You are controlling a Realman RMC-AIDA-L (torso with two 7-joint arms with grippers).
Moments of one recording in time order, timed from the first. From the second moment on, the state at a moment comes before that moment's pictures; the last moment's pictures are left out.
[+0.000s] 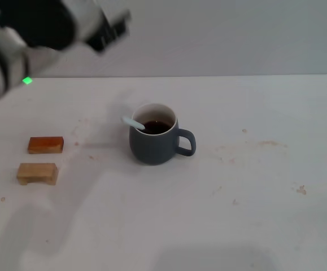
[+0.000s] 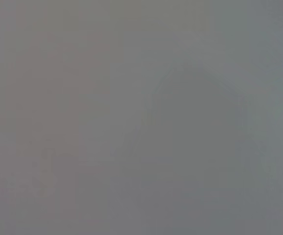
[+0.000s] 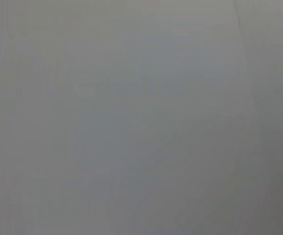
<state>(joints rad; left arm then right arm) -0.11 -2.06 -1.34 -1.98 2.87 -0.60 0.71 0.09 2.08 0.65 0.27 -1.77 -1.60 0.03</state>
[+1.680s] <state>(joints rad) -0.13 -2.06 -1.43 -0.25 2.76 1.38 -0.10 0.16 2.08 0.58 0.26 -1.77 -1.60 0.03</state>
